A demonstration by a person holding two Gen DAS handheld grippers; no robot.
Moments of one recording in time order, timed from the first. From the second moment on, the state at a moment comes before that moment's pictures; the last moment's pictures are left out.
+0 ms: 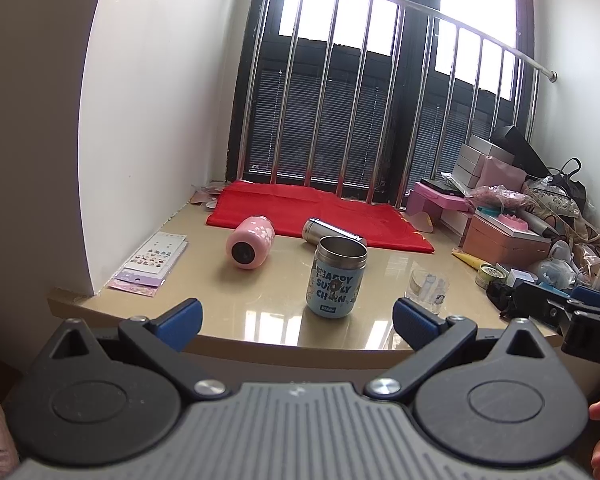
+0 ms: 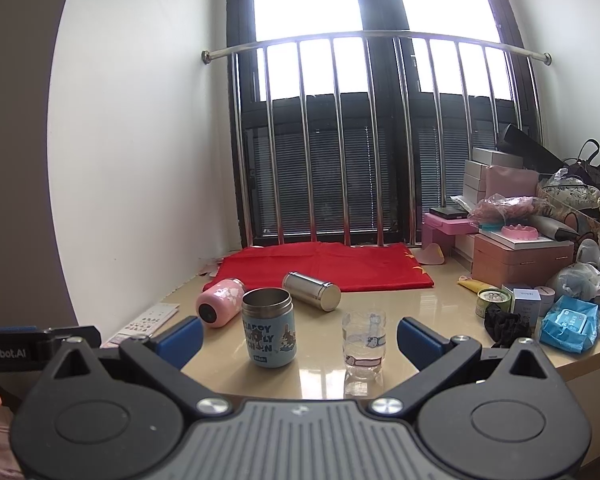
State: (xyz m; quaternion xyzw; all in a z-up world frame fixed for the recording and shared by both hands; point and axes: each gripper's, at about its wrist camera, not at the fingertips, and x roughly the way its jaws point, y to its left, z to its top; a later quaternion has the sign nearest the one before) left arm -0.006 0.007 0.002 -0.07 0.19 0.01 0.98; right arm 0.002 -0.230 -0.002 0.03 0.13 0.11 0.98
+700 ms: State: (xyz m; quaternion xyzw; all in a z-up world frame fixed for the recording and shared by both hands) left arm -0.007 0.006 0.001 -0.07 0.19 0.01 0.98; right arm 0.002 -0.229 -0.003 0.03 0.13 0.11 0.99
